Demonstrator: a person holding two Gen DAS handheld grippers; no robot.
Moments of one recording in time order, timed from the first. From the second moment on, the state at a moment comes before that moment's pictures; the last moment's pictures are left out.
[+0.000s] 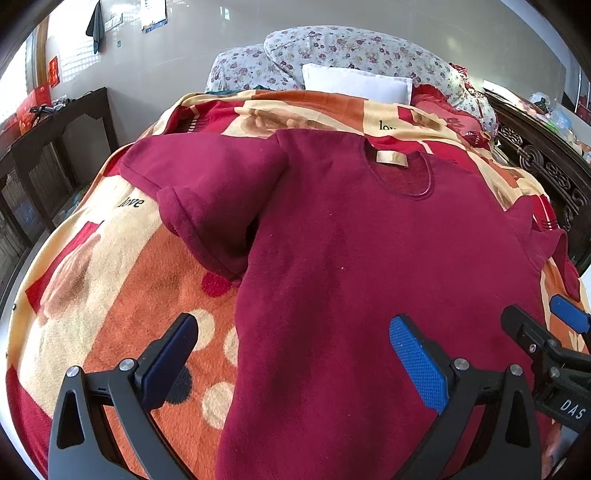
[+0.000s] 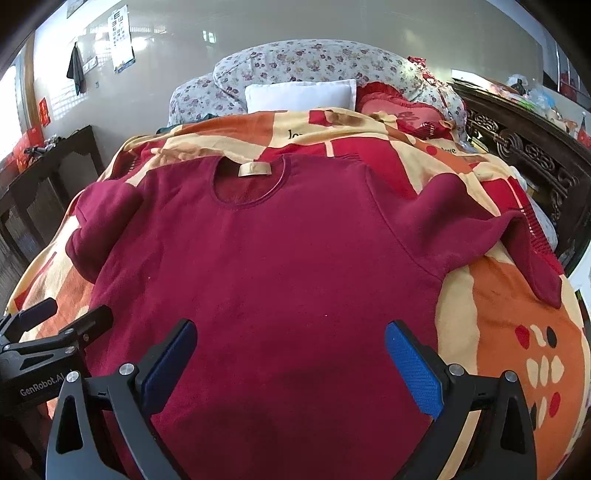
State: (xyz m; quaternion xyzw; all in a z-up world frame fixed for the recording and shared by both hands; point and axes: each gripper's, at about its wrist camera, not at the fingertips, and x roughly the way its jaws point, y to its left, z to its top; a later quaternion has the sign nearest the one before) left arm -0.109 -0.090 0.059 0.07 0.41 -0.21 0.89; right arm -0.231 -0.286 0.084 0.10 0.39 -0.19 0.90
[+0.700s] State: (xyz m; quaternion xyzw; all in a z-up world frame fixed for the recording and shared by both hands) left arm -0.064 -0.049 0.068 0.04 0.41 -0.18 0.89; right arm -0.206 -0.278 0.069 0.10 0.41 -0.17 0.89
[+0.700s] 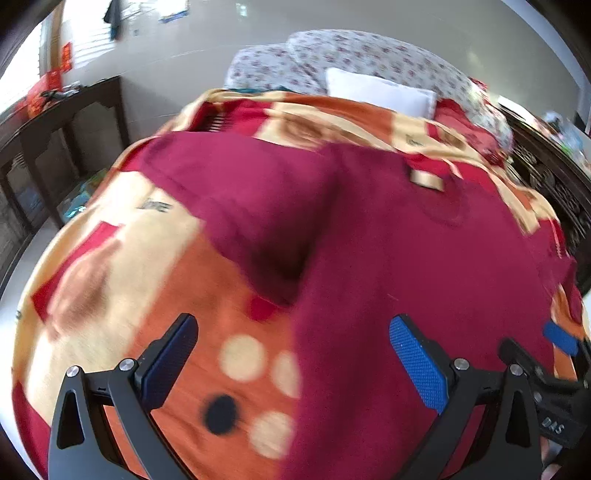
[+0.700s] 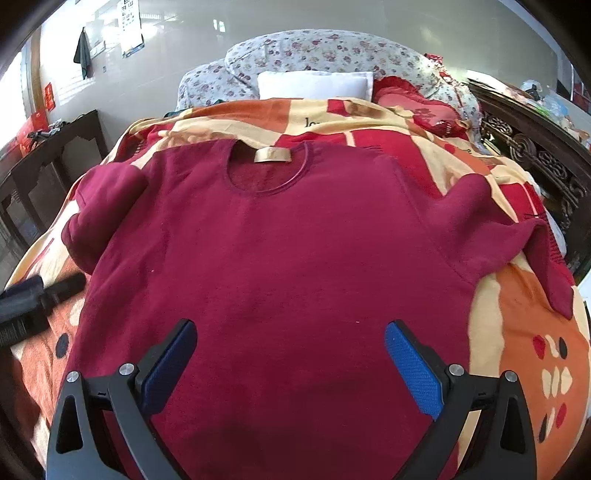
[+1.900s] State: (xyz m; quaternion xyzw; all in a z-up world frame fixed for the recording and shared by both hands) left arm 0.185 0.071 0.105 -0.16 0.39 -0.10 0.90; right arm -0.187 -0.286 0.051 0.14 0.43 -0.12 0.88
